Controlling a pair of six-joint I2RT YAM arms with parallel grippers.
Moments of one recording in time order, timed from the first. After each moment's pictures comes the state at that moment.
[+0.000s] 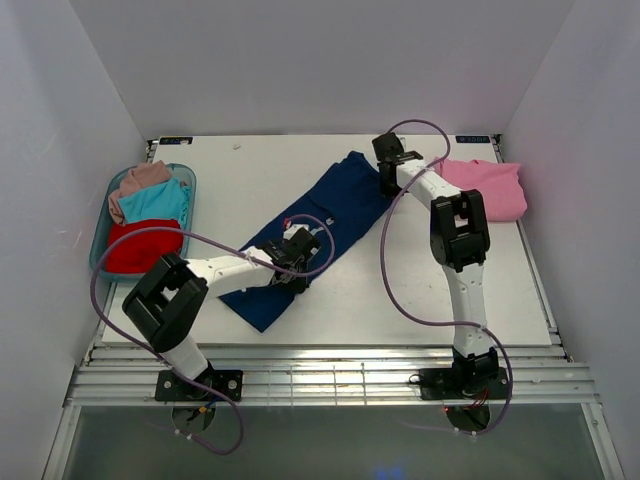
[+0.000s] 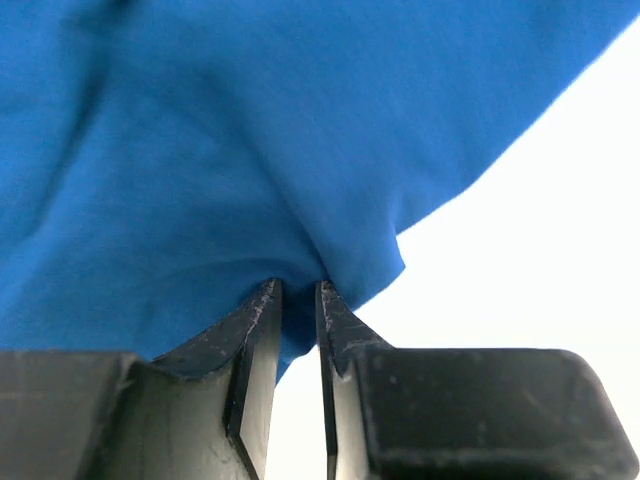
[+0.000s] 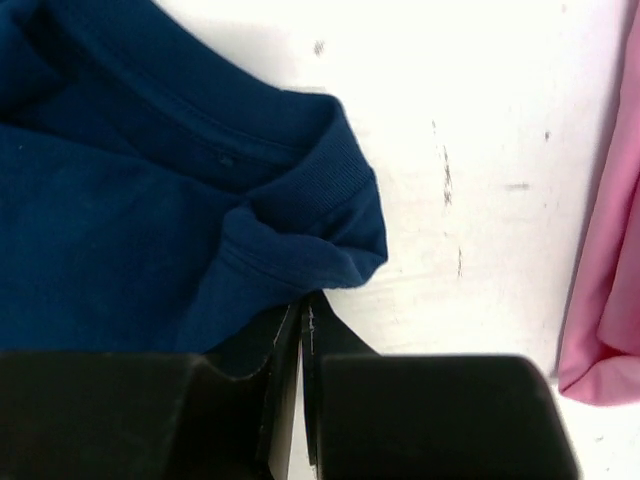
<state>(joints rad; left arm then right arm) -0.78 1.65 0.93 -0.43 -0.28 -0.65 0.35 2.32 1.89 -0.62 0.36 0.22</state>
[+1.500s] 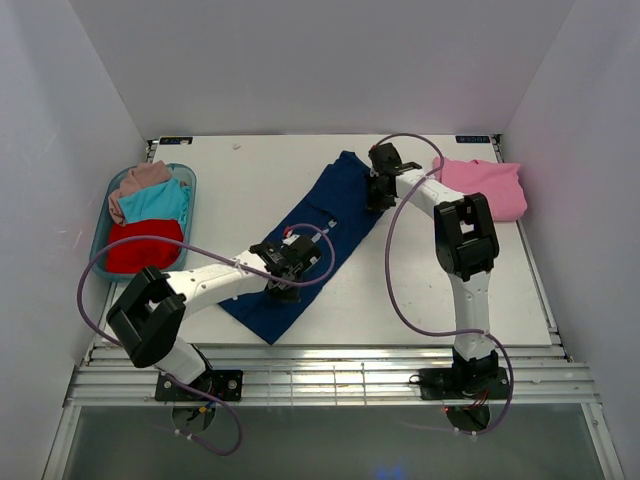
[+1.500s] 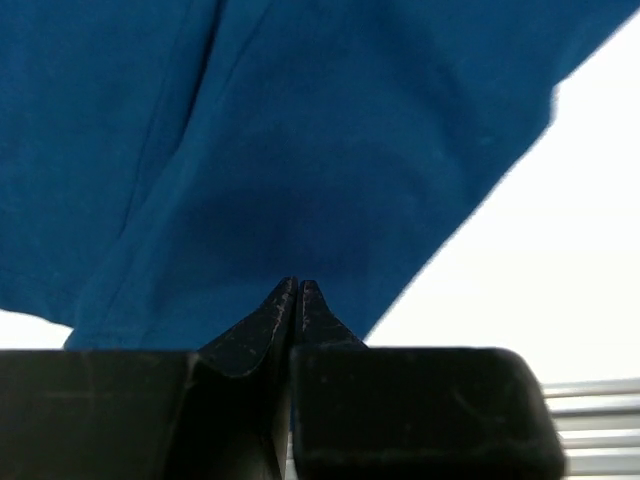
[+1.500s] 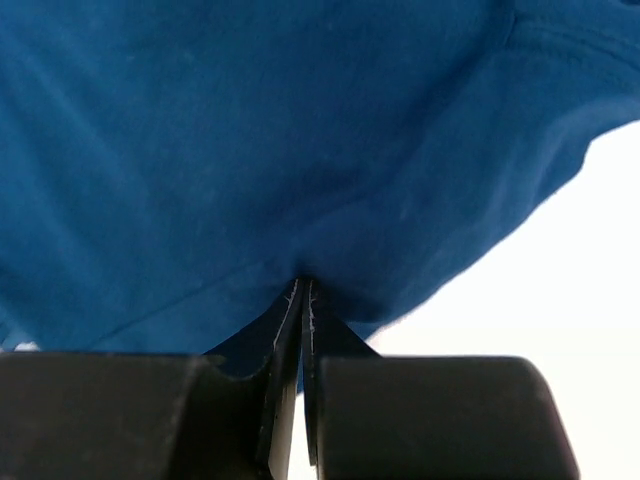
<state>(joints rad) -0.87 1.52 0.98 -0.75 -0.29 -0.60 0.38 2.19 1.70 -0.53 -0.01 0.25</state>
